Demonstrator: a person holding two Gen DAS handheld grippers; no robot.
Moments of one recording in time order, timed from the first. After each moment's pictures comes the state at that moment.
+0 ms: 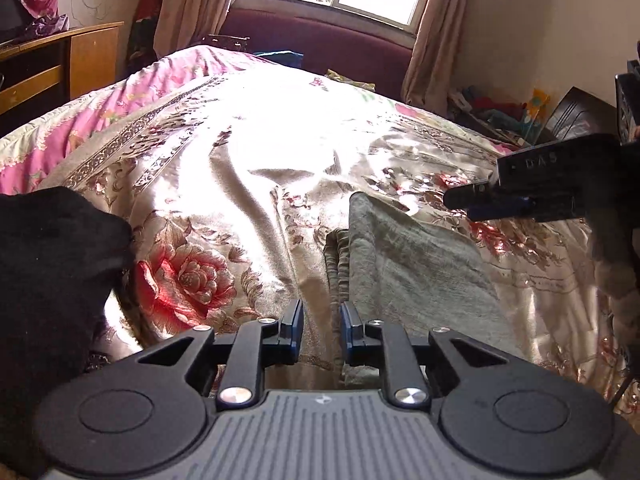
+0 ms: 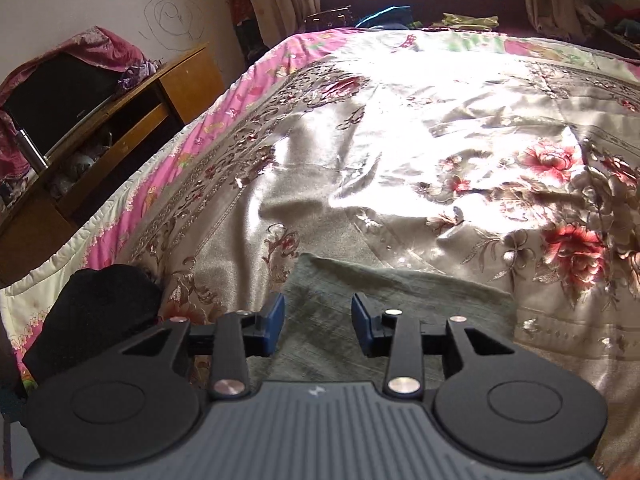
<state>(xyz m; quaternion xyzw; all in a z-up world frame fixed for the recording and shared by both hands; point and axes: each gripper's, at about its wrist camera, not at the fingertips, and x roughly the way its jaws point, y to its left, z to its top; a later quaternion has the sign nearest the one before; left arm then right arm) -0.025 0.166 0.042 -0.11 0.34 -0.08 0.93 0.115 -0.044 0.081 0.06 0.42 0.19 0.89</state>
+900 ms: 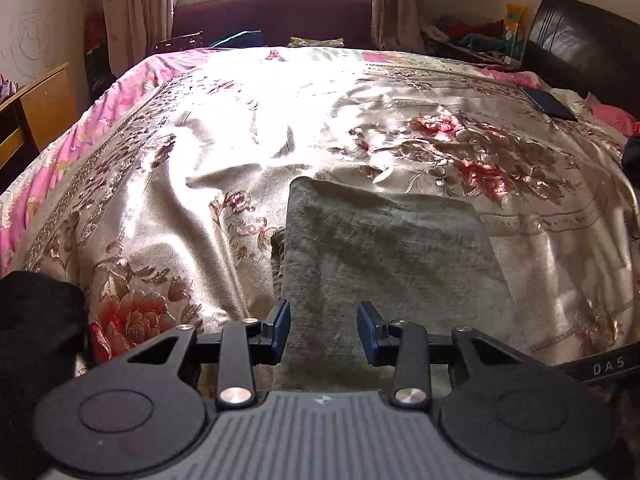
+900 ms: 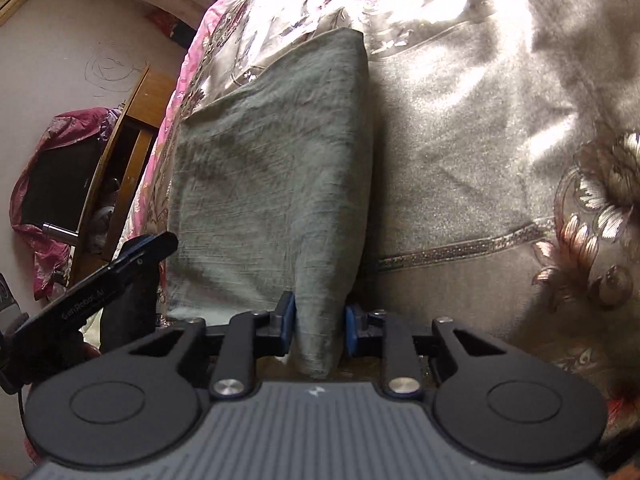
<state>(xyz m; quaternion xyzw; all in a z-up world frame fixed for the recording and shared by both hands) 0.028 0.086 0.049 0.02 0.39 -0.09 0.92 0.044 -0.160 -0.054 0.32 0.52 0.21 0.77</state>
